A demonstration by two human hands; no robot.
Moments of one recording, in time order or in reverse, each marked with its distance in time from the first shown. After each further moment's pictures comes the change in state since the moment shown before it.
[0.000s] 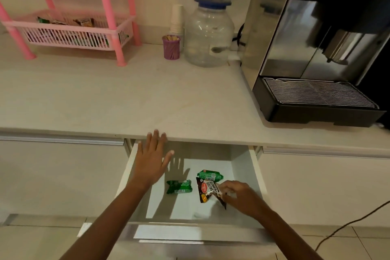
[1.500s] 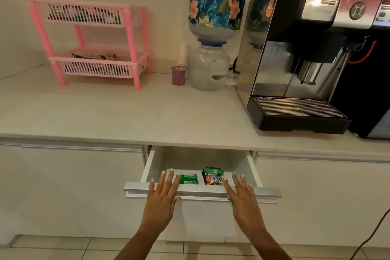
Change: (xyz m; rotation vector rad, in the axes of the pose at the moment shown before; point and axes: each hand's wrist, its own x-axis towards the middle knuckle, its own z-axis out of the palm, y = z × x) left_hand -0.122 -0.001 0.024 0.180 0.370 0.212; right_hand -0.060 -0.041 0.031 -0.472 0.292 0.081
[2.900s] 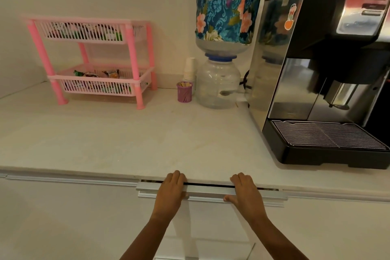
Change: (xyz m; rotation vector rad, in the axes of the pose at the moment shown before) left_hand 0.142 -0.026 0.023 -0.080 -0.069 -0.002; right_hand 0.151 0.008 -0.019 0.127 0.194 -0.093
